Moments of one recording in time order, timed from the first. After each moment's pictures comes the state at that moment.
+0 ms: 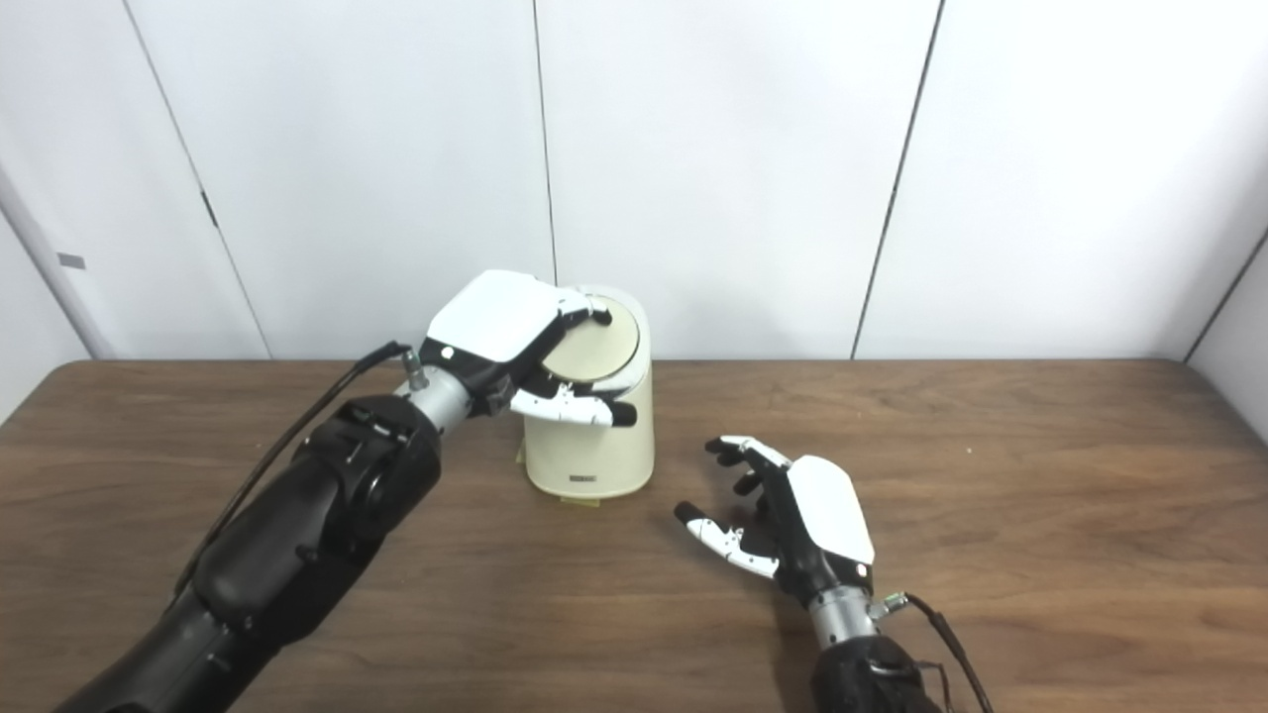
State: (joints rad) left arm -0.68 0.33 -0.49 0.04 0.99 0.13 -0.32; right arm -0.24 -0.15 0.24 0.18 -0.70 -0.03 -0.26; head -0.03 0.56
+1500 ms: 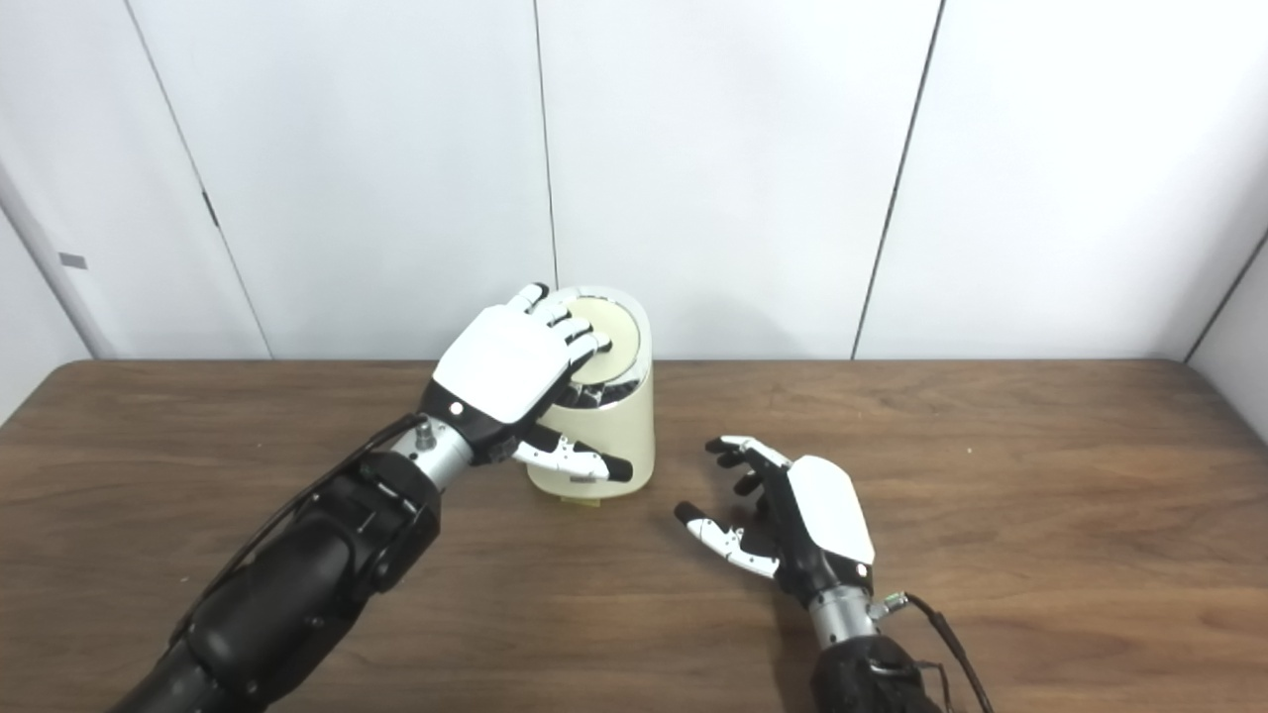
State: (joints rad) left arm -0.61 0.34 -0.54 0.02 1.19 0.04 -0.25; right arm -0.24 -0.15 0.24 0.18 -0.70 -0.02 -0.26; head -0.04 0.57
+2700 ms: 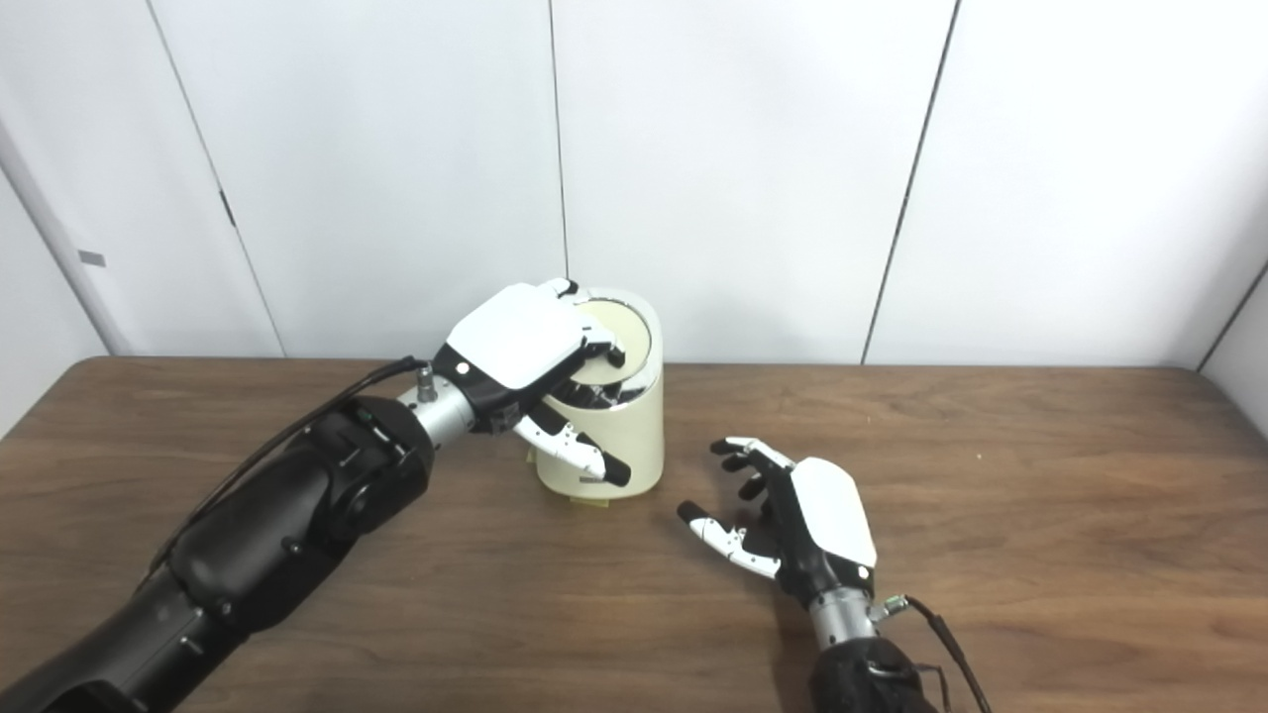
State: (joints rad) left arm -0.73 0.41 -0.62 0.09 1.00 -0.06 -0.28; right arm -0.24 -0.14 0.24 0.19 -0.70 0.00 -0.28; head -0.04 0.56
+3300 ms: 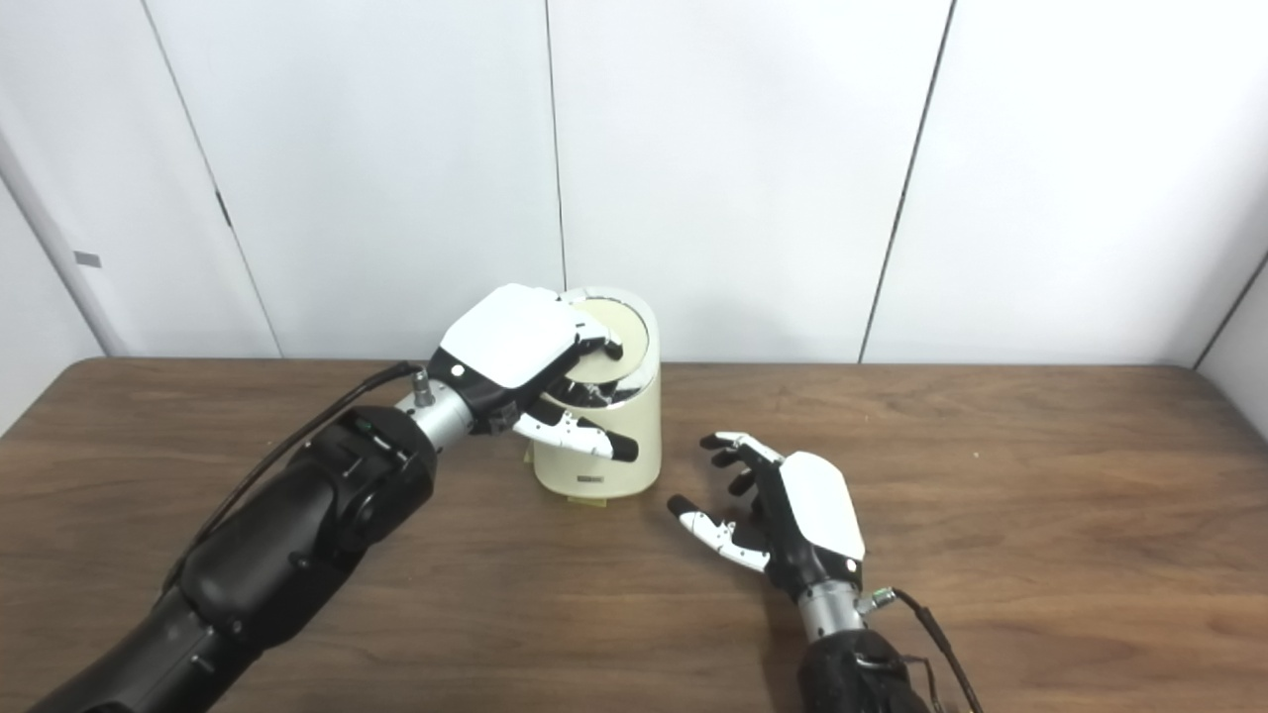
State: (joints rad) left arm -0.69 0.36 -0.53 0.07 1.04 0.01 -0.28; right arm -0.26 -0.13 0.25 0.21 -0.70 -0.01 -0.28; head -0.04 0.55
